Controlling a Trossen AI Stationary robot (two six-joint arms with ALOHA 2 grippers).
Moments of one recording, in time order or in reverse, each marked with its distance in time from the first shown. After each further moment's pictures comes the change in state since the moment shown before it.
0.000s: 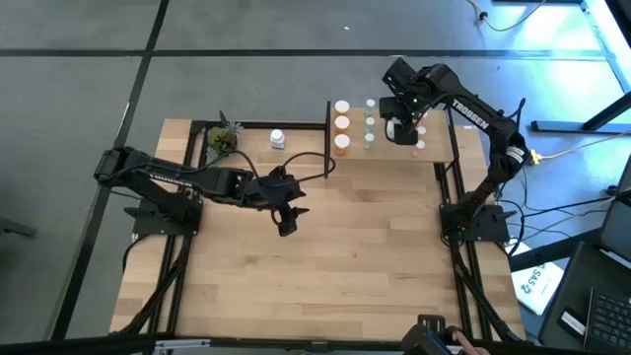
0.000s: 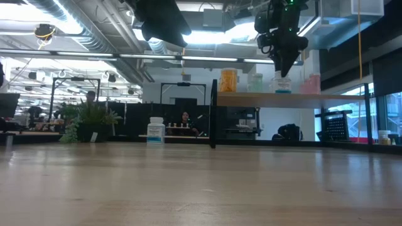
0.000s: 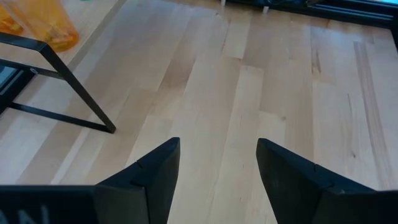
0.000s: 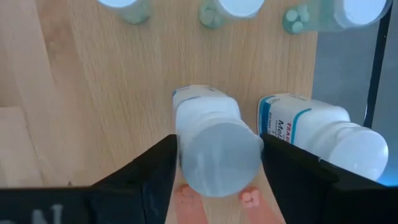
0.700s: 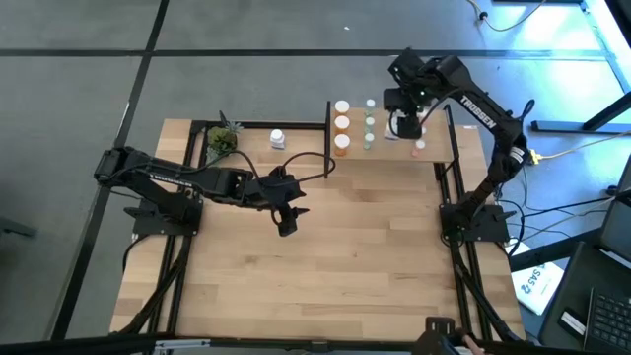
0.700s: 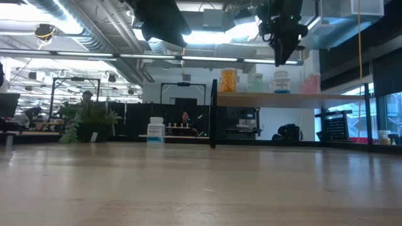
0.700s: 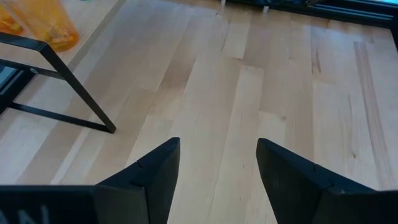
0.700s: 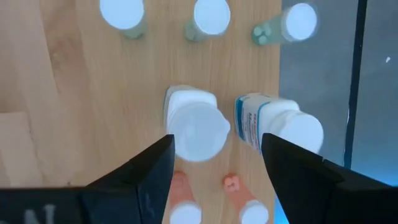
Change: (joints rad) left arm 0.000 0.000 0.000 0.000 0.000 0.000; right arm 0.000 0.001 0.138 -0.075 0.002 -0.001
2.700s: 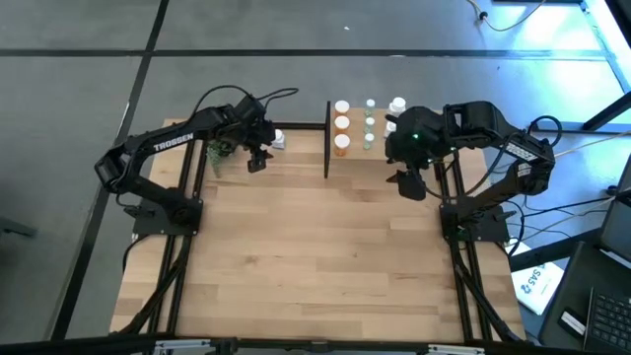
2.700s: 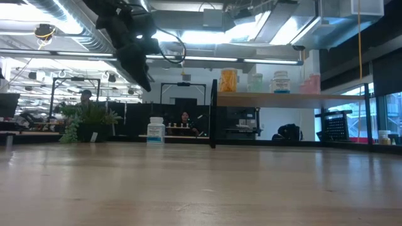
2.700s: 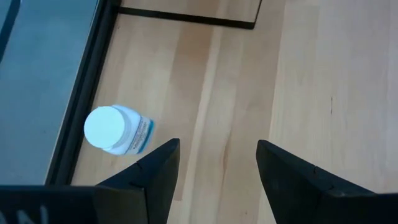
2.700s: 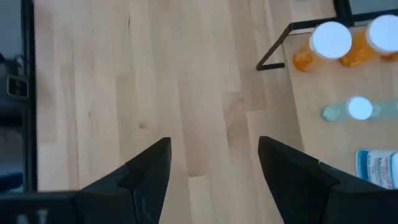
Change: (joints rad) left arm 0.785 0.005 0.000 -0.345 0.458 0.718; right arm 0.663 -0.195 0.097 -0.085 -0.098 0.762
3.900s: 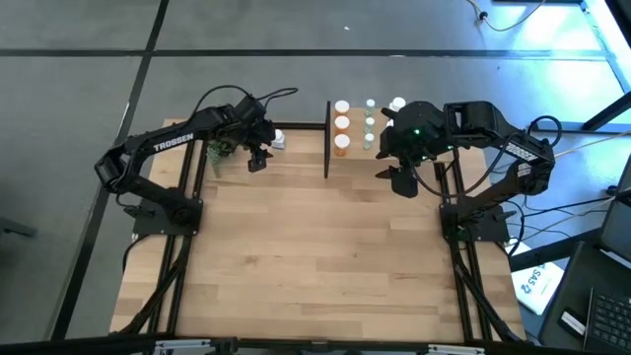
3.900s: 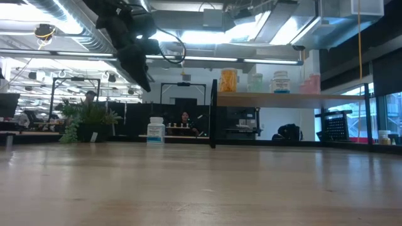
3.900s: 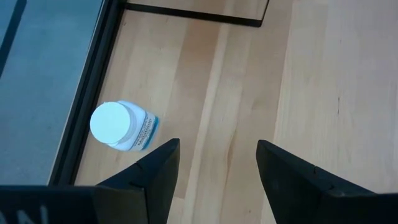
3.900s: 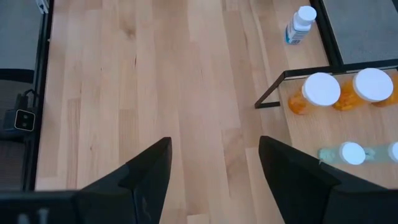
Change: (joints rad) left arm -0.001 0.000 0.000 0.001 -0.023 -0.013; right arm 0.000 0.000 0.000 0.145 0.000 -0.002
